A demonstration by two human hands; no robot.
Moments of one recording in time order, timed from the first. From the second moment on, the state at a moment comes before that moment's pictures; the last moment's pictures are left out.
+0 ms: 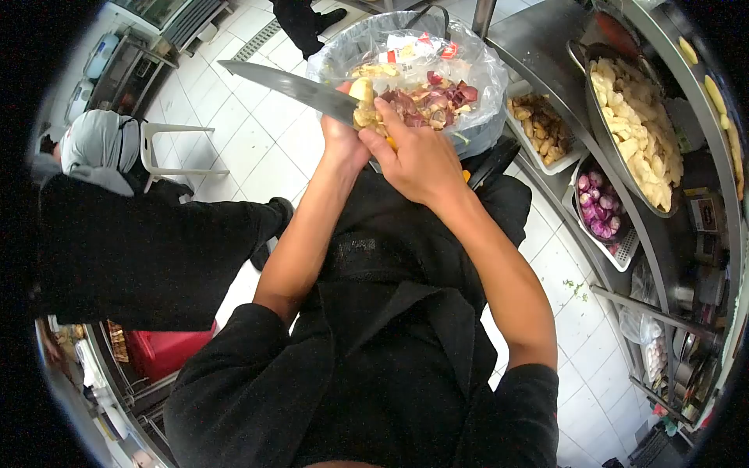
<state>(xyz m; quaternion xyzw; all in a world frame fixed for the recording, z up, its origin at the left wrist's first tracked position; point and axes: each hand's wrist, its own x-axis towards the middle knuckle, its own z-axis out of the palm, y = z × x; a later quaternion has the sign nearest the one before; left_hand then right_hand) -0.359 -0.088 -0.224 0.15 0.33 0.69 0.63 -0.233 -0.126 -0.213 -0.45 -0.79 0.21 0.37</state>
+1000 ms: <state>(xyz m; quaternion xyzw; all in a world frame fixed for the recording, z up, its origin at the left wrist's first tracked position) -0.363 -0.099 -0.230 0.22 0.27 0.63 0.70 -0.221 -0.066 -0.227 -0.54 -0.71 0.30 0.34</state>
